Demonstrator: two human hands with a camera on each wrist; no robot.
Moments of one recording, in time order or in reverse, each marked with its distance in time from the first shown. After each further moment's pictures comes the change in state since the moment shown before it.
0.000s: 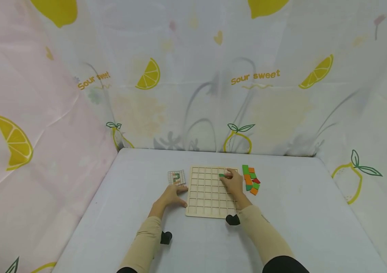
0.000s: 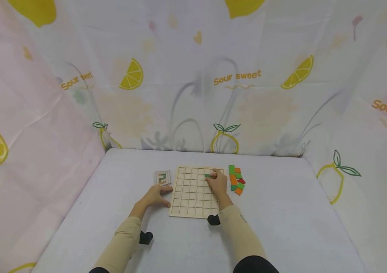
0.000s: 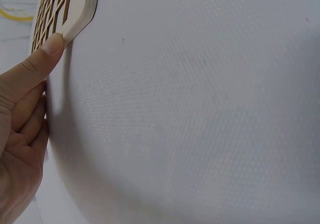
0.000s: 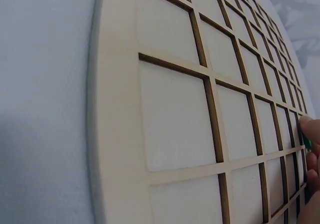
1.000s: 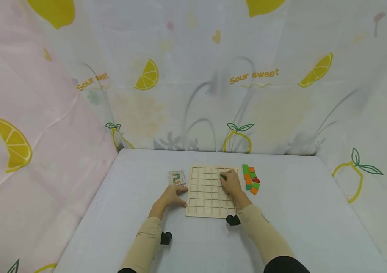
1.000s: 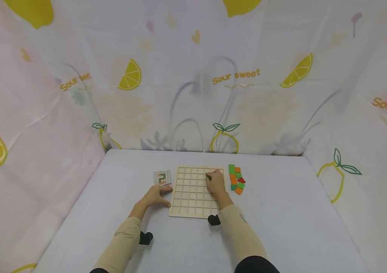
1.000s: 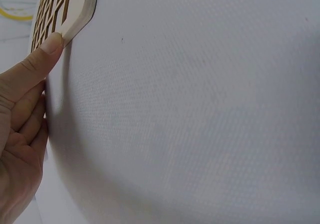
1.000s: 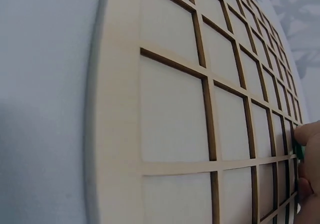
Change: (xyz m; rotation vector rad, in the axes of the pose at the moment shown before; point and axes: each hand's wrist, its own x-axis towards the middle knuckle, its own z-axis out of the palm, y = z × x) left_hand -0.002 0.003 -0.002 -0.002 0.002 0.023; right_hand 0.006 0.004 0.003 -0.248 -0.141 -0.214
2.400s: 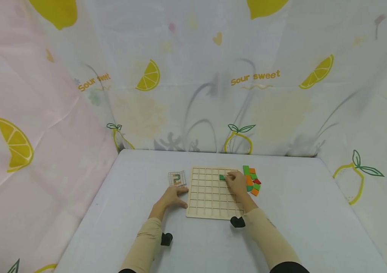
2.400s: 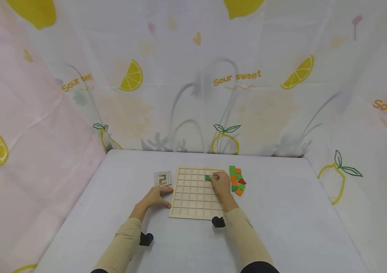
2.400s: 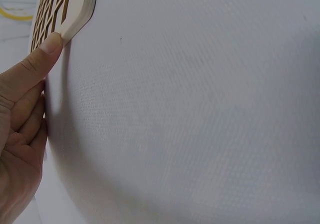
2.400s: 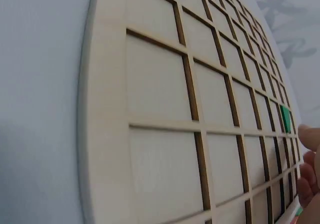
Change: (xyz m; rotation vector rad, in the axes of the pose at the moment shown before) left_hand 0.000 0.001 0.000 0.012 -0.013 -0.034; right_hand -0.006 -0.002 -0.018 0.098 0.084 0.185
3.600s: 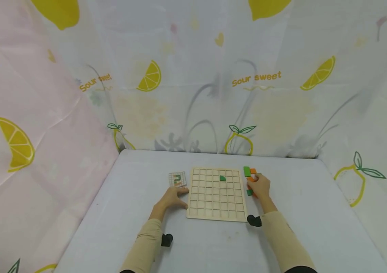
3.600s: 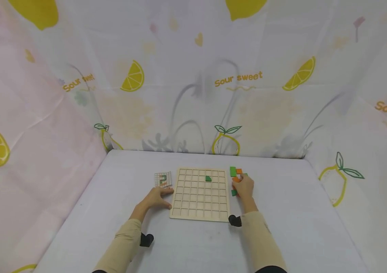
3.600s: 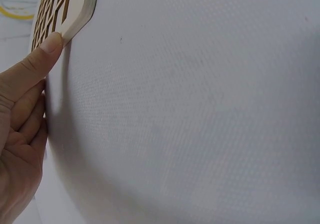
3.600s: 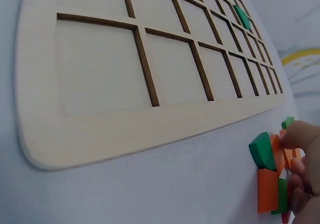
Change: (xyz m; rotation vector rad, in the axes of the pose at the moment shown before) left_hand 0.000 -0.004 0.001 -0.023 -0.008 0.028; right_hand 0.001 0.039 -0.061 -0.201 0.067 0.185
